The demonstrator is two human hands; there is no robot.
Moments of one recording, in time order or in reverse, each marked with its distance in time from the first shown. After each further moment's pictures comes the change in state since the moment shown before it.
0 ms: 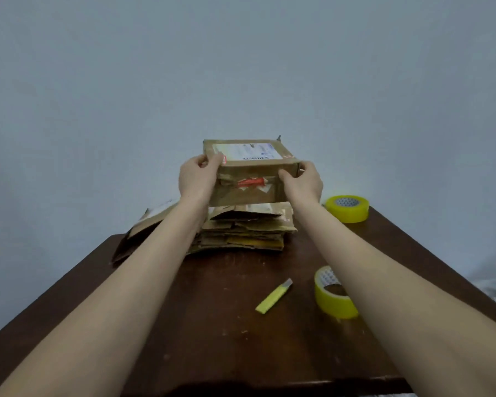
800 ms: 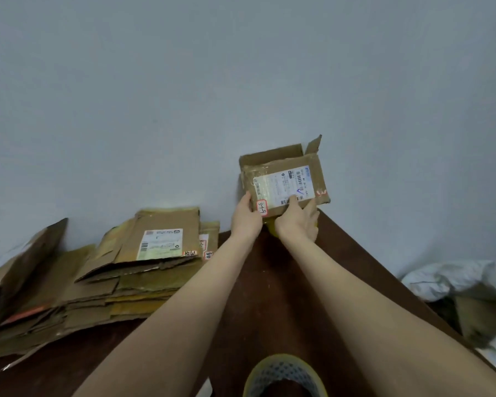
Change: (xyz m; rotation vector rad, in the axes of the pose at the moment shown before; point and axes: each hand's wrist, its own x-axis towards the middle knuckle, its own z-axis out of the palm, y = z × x) left_hand 0.033 -0.109 0.326 0.094 -0.552 -0.153; right_hand 0.196 0.182 -0.043 -0.690 0.044 0.314
